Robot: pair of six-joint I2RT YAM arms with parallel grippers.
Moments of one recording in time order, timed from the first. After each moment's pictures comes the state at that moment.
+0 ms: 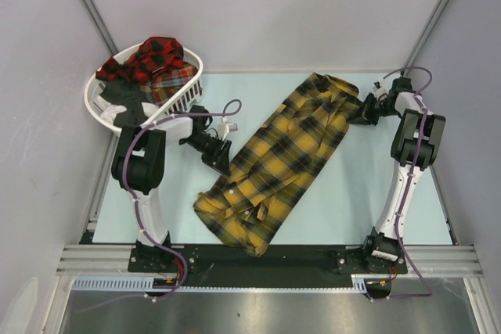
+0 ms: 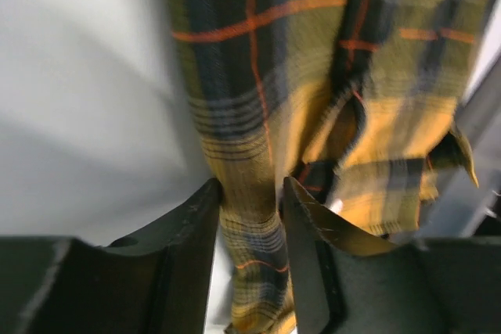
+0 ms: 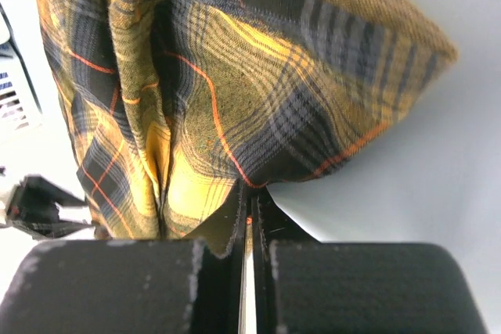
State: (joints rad) left arm -0.22 1.97 1.27 -0.80 0.71 0.36; right arm -0.28 2.40 1.86 -0.69 -0.78 0.17
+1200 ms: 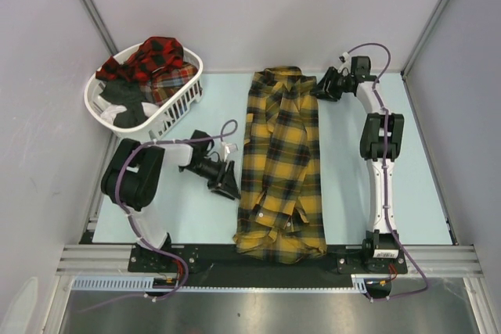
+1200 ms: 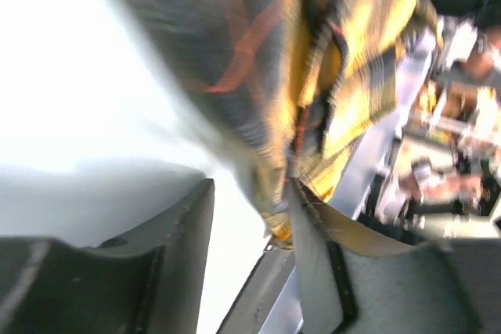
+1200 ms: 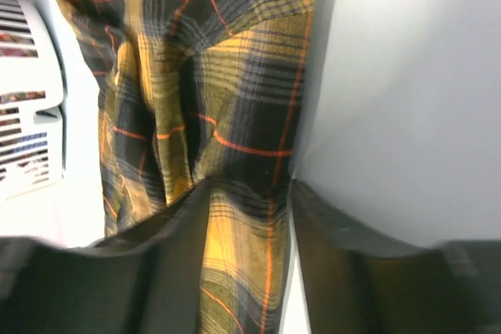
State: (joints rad) left arm -0.35 1.79 0.83 -0.47 0.96 -0.03; right arm -0.03 2.74 2.46 -0.54 -0.71 0.44
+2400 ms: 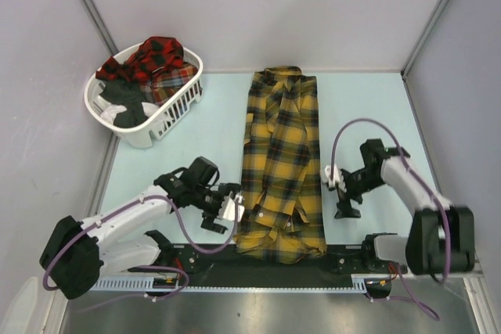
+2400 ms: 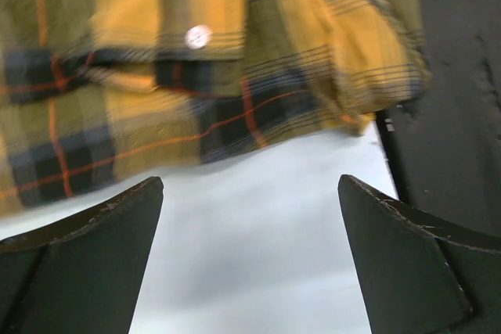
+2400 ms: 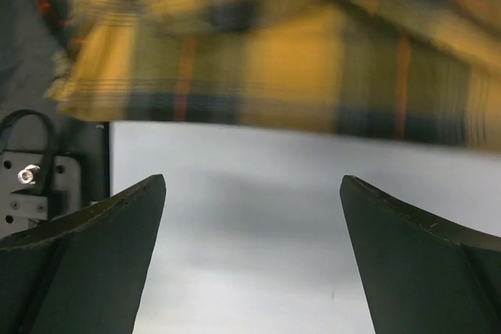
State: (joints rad) left arm -0.67 1.08 0.59 -0.61 0.67 1.11; right arm 0.04 1.31 0.79 -1.11 -0.78 -1.56
